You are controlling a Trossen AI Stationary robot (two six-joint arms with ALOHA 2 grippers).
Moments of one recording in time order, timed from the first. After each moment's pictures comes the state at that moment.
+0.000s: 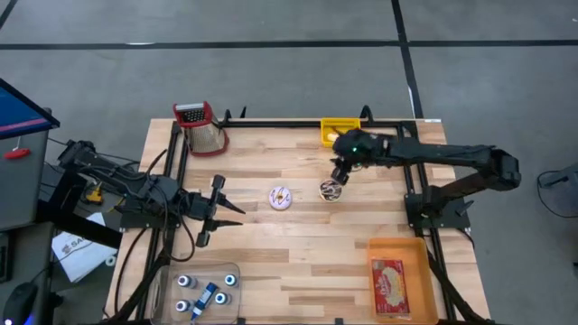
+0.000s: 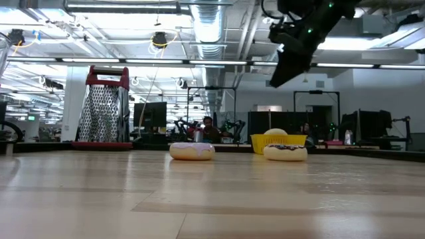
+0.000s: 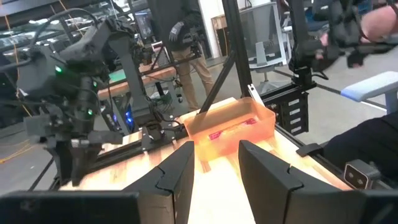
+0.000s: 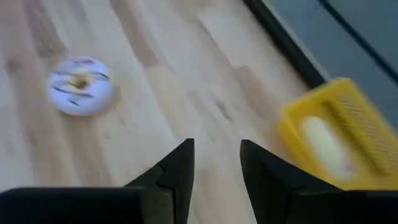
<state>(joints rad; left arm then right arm) -0.41 0.82 0.63 0.14 -0.22 0.27 -0.27 1.30 0.97 -0.51 0.21 0.11</state>
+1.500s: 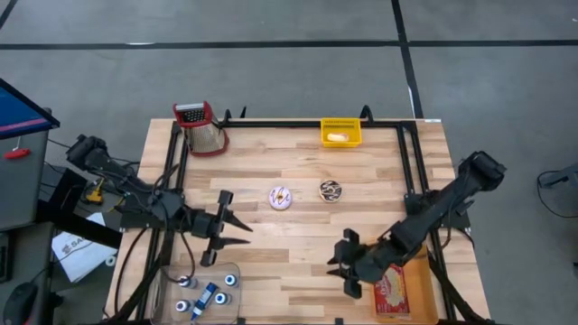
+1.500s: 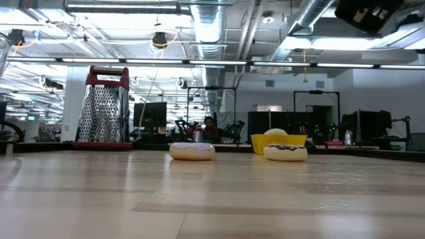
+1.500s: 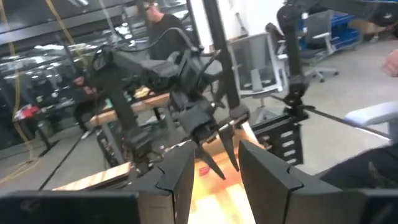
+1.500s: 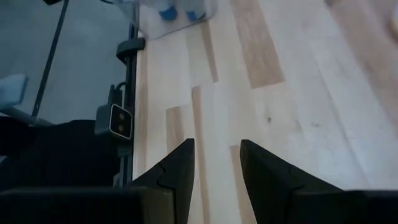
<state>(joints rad) -0.55 1.02 0.69 0.39 -0.33 0.28 0.68 1.50 1.04 -0.33 0.35 0.76</state>
